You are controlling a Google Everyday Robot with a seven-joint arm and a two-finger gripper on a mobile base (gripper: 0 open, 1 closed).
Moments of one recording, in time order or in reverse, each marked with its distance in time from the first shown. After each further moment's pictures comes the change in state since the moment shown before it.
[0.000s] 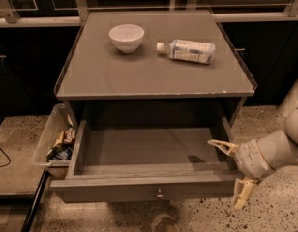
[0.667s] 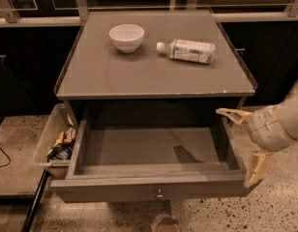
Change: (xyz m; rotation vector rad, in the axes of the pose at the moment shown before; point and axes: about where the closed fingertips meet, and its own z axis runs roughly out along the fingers) arm -0.061 -0.037 -0.088 0.094 0.126 -0.137
